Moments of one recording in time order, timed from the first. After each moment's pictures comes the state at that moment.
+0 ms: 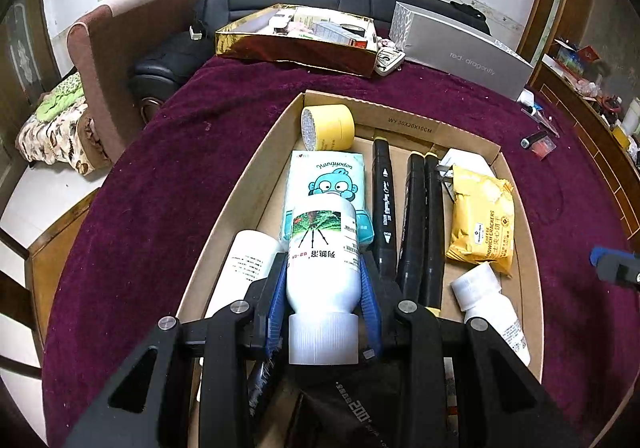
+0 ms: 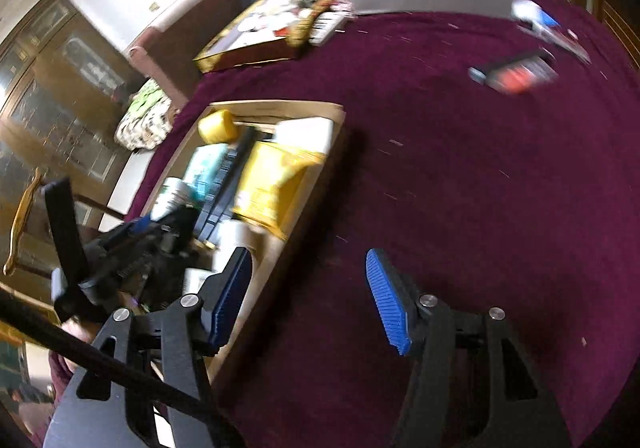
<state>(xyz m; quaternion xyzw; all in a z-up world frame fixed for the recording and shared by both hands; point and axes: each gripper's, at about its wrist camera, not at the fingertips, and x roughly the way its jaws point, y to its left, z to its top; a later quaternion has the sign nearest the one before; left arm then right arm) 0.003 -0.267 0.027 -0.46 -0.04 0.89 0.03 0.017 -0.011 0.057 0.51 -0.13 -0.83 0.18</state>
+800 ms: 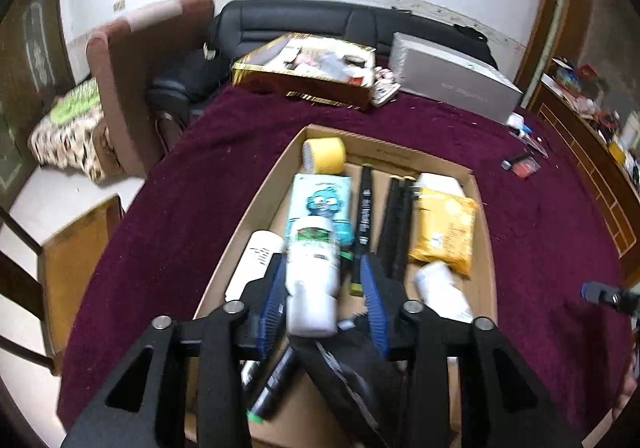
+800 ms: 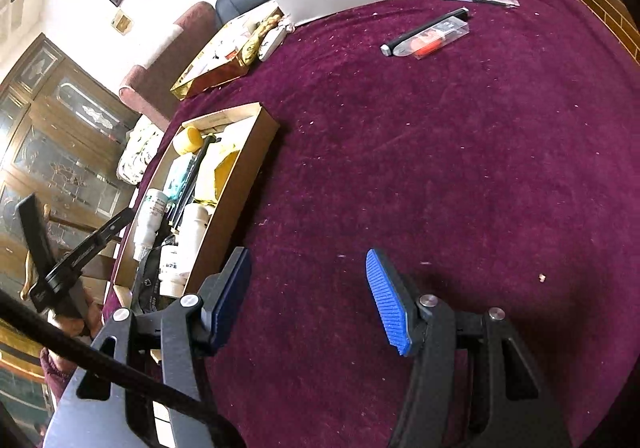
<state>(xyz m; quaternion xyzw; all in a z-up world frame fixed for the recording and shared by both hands) 0.043 -0.255 0.073 -0.42 -0.03 0.91 0.01 0.055 0.064 0.047 0.49 -0.19 -0.83 0.16</state>
